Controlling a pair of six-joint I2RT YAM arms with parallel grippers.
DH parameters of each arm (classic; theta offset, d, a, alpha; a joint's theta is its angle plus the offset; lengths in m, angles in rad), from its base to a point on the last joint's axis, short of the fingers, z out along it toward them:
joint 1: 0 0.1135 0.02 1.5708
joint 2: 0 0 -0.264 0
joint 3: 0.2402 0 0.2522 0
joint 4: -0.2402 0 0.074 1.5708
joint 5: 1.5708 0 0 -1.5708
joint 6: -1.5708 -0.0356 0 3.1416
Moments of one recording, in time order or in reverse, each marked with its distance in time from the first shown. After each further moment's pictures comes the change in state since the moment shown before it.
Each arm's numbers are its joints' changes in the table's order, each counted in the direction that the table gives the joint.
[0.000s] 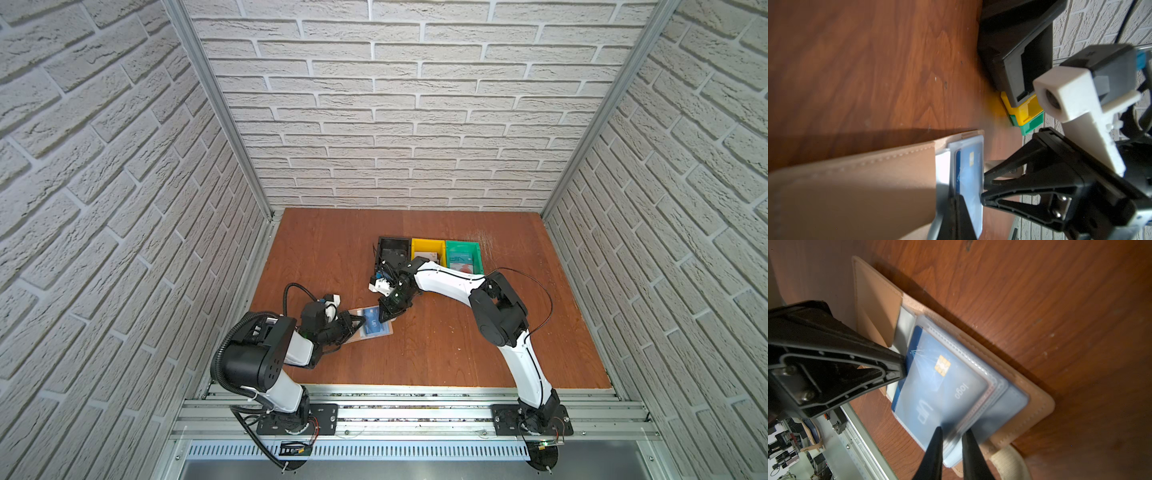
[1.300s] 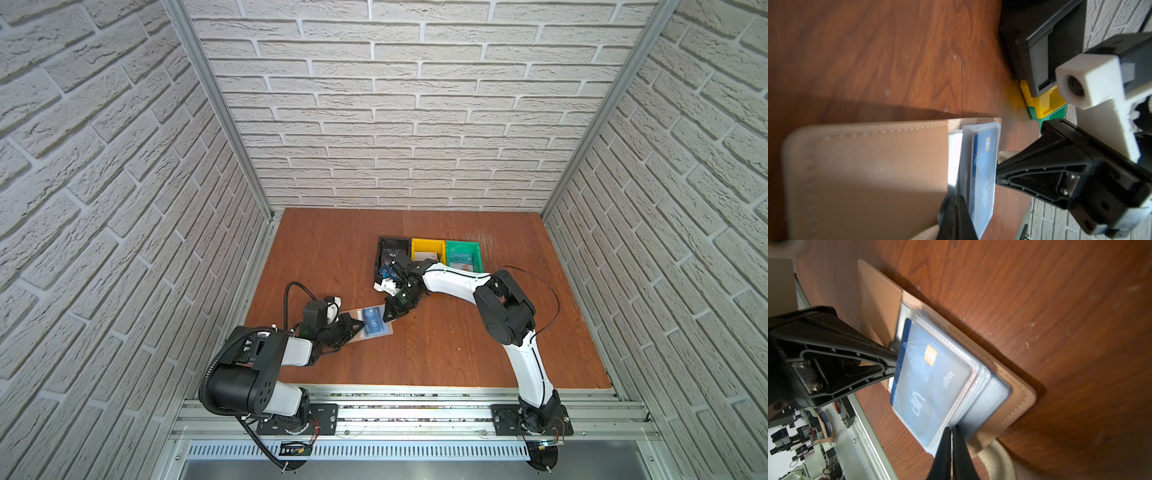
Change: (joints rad) left arm -0.017 0.135 0.038 -0.293 -0.032 -0.080; right arm -0.048 0.045 -0.128 0.120 -0.086 0.018
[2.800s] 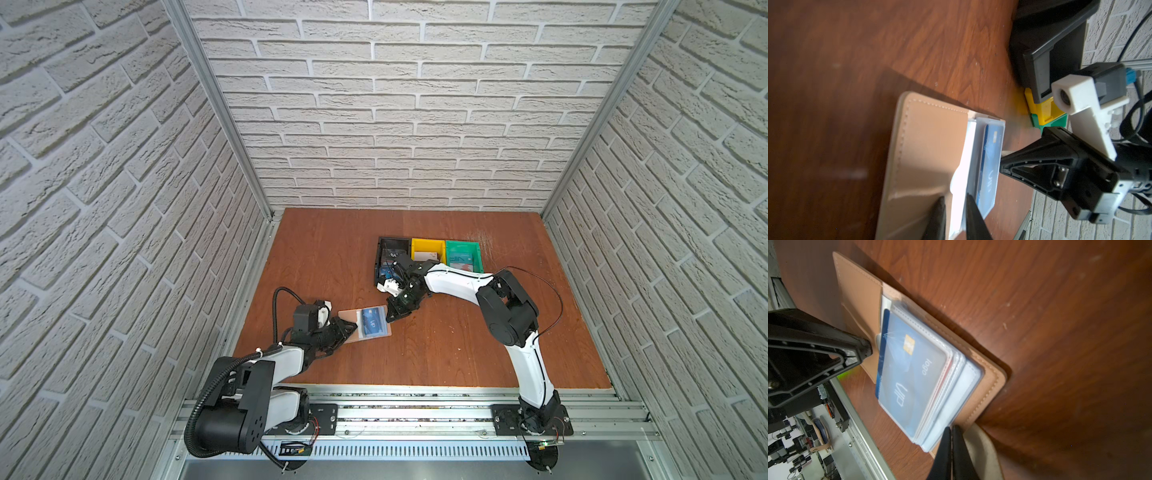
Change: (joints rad) left arm 0.072 0.182 -0.019 -0.208 -0.006 -0.022; right arm -0.022 0.028 -0.041 -0.003 0.049 -0.031
